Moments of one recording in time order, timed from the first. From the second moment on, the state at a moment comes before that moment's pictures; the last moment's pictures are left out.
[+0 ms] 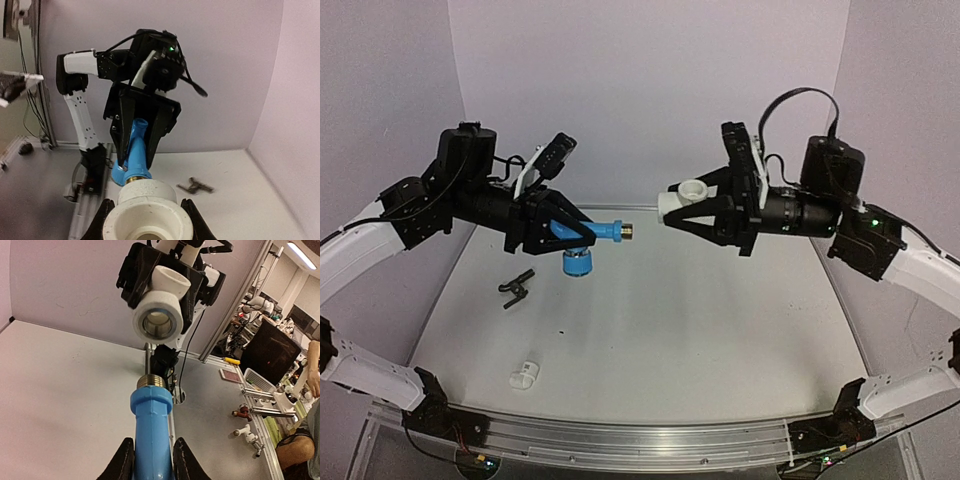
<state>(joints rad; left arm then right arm) -0.80 1.21 1.33 -0.44 0.90 -0.05 0.93 1.23 1.27 -0.07 -0.53 -0.12</state>
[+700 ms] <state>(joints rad) -0.80 1.38 1.31 0.11 1.27 -0.85 0.93 1.03 0.99 -0.03 -0.55 -1.50</state>
